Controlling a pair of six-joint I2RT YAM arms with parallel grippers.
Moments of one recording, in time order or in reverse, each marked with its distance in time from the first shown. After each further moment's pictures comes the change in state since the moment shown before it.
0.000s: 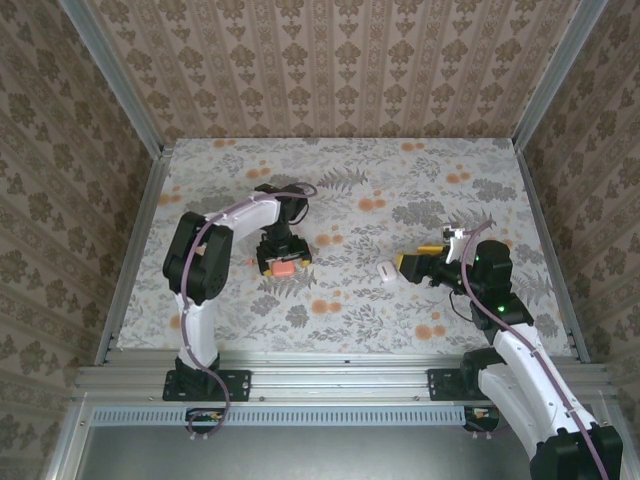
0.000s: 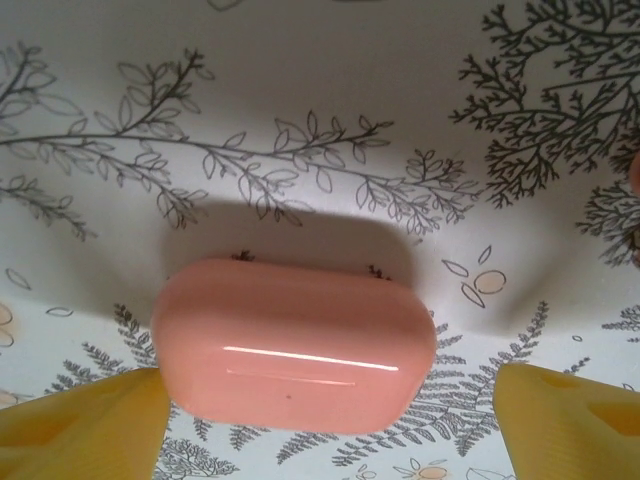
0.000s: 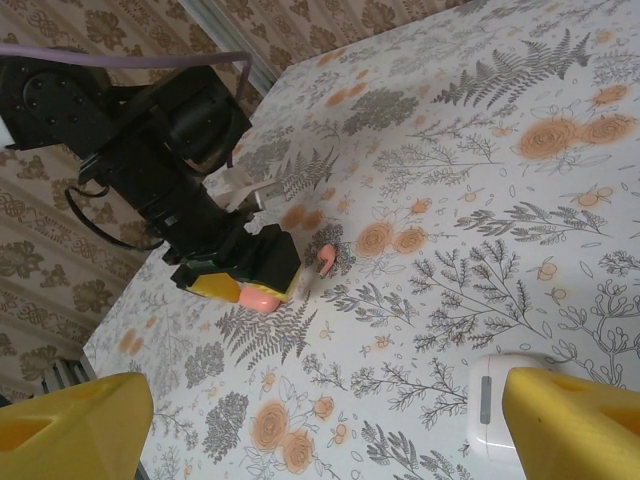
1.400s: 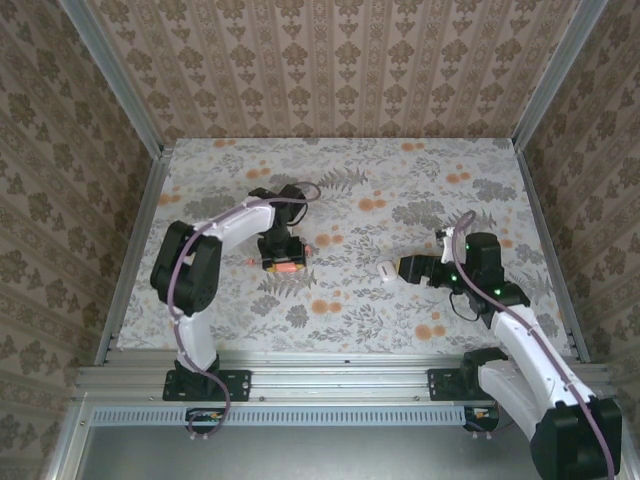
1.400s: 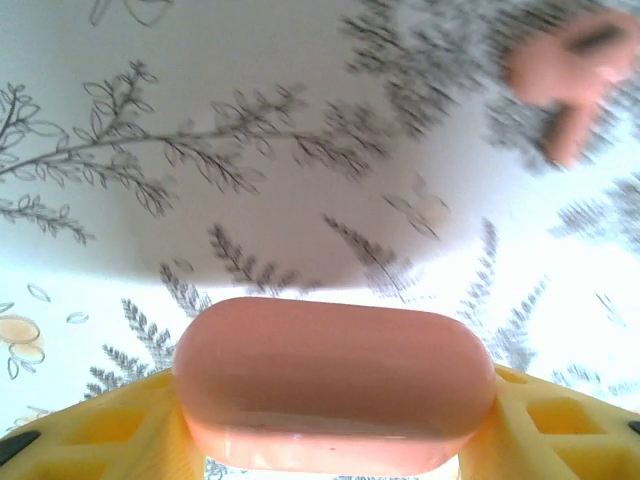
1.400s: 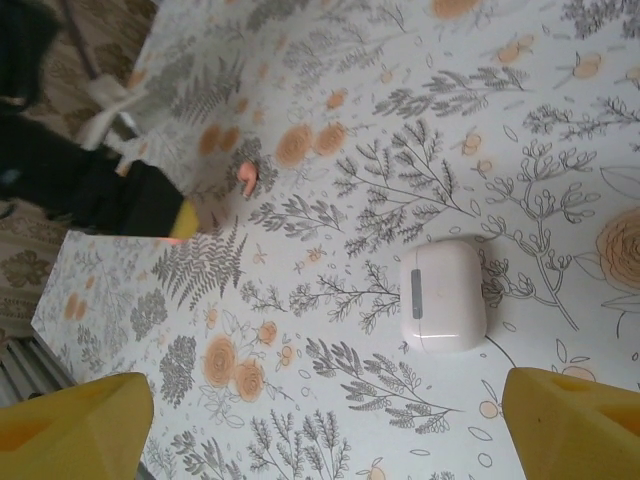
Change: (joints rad) left arm -0.035 -0.160 -0.113 0.091 -0.014 0.198; right arm 0.000 0.175 0.102 -0.264 0.069 -0.050
